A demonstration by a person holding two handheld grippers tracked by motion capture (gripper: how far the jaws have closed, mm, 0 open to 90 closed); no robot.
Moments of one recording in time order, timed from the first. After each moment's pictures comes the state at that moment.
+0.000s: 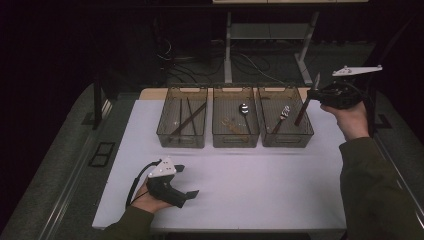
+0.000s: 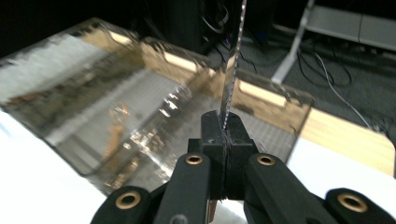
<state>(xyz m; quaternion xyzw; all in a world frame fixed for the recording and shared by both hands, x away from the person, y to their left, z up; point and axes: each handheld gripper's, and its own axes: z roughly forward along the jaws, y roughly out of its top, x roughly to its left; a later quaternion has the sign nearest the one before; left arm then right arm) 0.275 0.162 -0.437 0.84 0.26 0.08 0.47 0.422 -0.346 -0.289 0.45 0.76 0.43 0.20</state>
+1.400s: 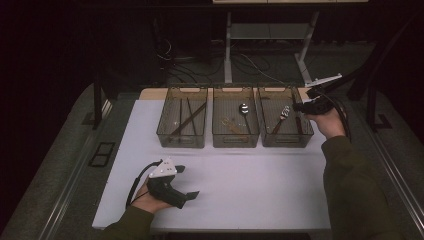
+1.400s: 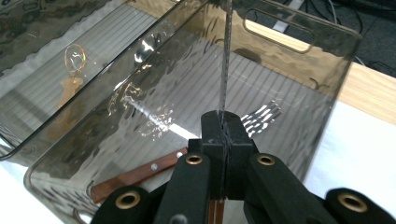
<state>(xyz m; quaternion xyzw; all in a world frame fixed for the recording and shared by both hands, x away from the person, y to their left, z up) 0.275 0.160 -0.439 0.84 0.25 0.07 0.47 0.465 -0.320 -0.351 0.47 0.80 0.34 0.17</state>
